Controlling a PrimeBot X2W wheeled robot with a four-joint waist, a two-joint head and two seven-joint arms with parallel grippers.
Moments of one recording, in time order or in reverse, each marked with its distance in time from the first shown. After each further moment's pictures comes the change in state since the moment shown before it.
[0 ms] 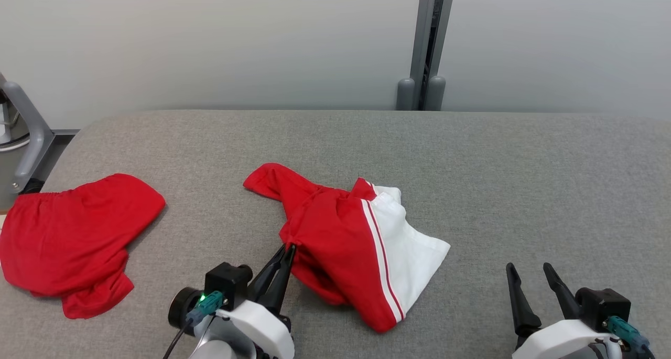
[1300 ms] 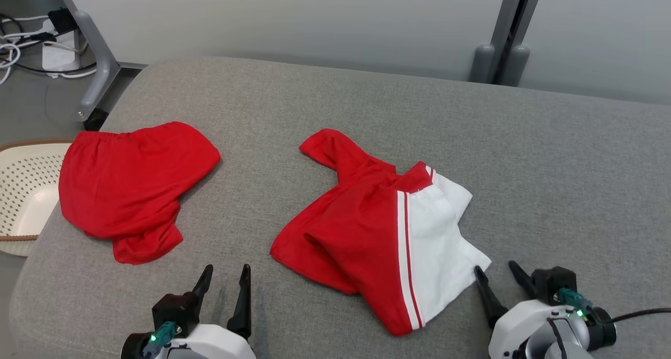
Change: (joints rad) left arm 0.149 -0.001 0.216 -0.051 0.033 0.128 0.000; right arm -0.198 0.000 0.133 0.350 -0.049 0.000 -0.003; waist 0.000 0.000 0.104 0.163
